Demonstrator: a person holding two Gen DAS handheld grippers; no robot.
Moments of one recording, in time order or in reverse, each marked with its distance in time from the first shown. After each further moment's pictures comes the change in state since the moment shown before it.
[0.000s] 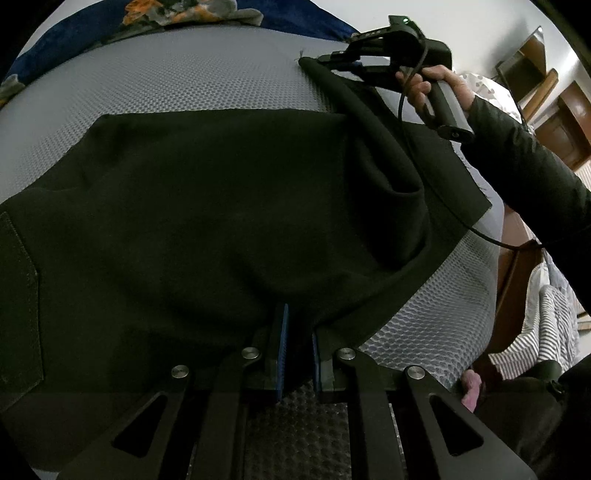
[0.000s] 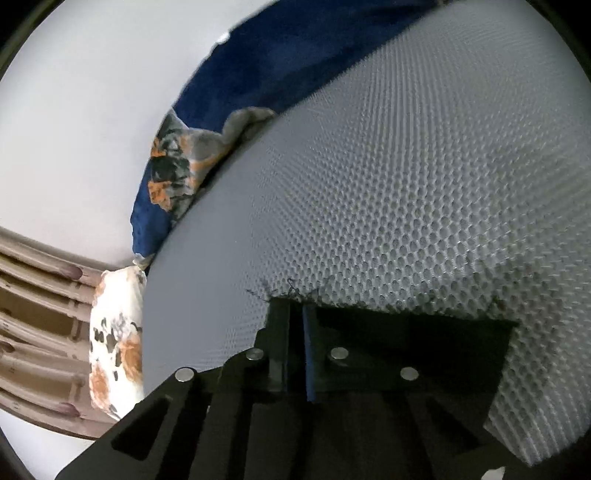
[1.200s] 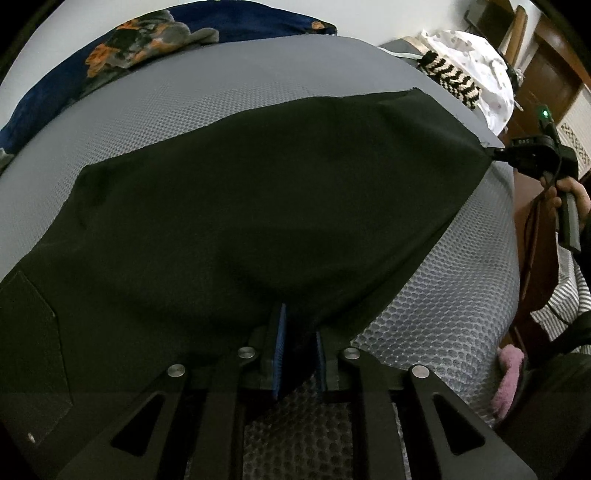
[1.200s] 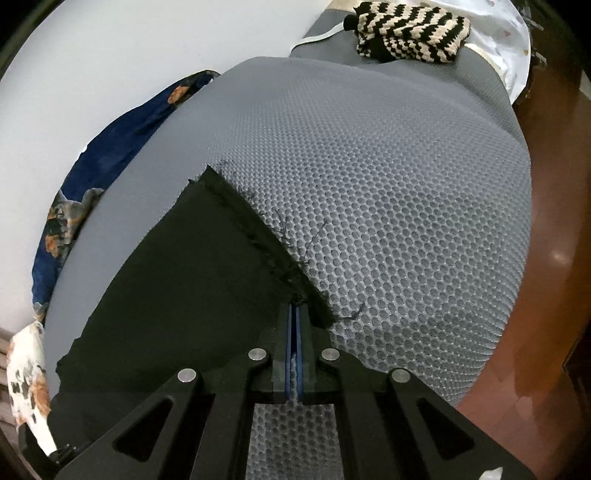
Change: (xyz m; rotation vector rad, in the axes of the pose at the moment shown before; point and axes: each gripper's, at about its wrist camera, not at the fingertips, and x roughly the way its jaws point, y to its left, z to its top) left arm 0.013 -0.039 0.000 0.213 -0.003 0.130; right arm -0.238 -0.134 -0.203 0.252 -0.311 -0.533
